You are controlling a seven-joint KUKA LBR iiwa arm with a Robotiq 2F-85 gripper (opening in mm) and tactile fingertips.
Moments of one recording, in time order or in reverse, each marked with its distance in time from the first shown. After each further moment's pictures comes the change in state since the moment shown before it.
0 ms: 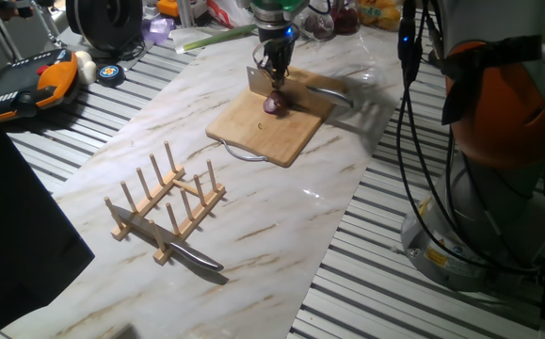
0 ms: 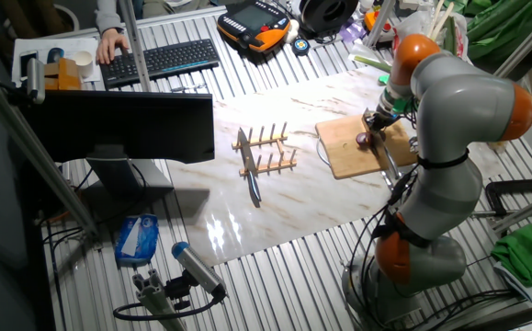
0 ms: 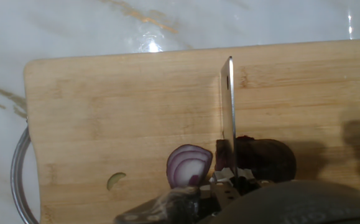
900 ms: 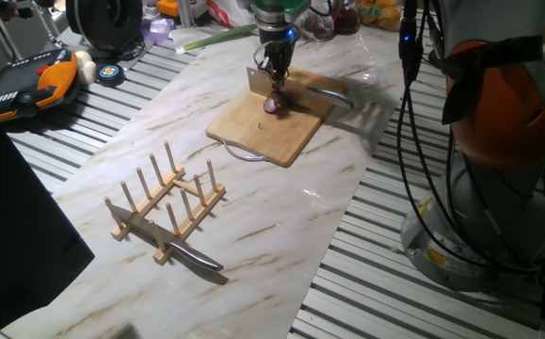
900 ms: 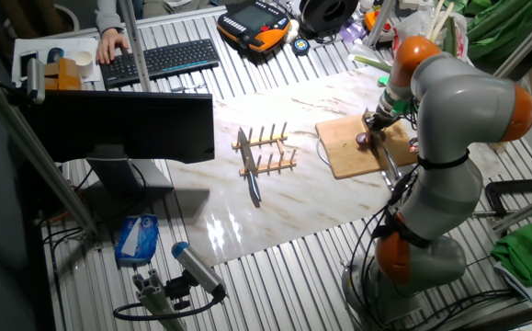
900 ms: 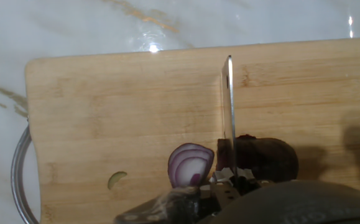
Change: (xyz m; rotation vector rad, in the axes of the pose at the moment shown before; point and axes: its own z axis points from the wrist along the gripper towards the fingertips) arm 0.003 0.001 0.002 -0.001 -0.006 -0.001
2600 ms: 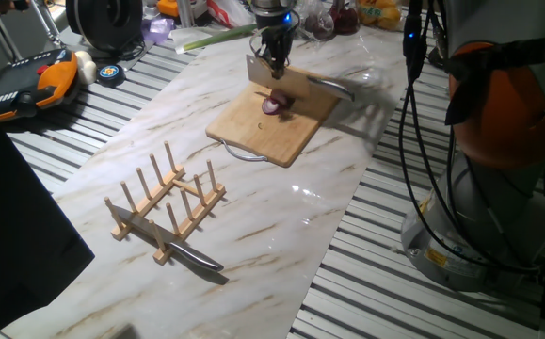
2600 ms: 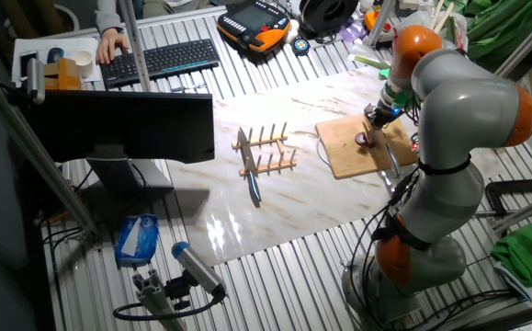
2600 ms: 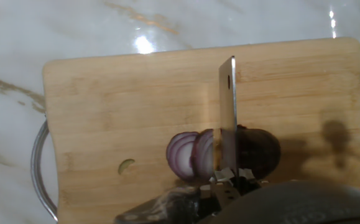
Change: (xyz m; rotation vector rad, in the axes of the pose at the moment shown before) arm 0.001 0.001 -0.041 0.026 0.028 0.015
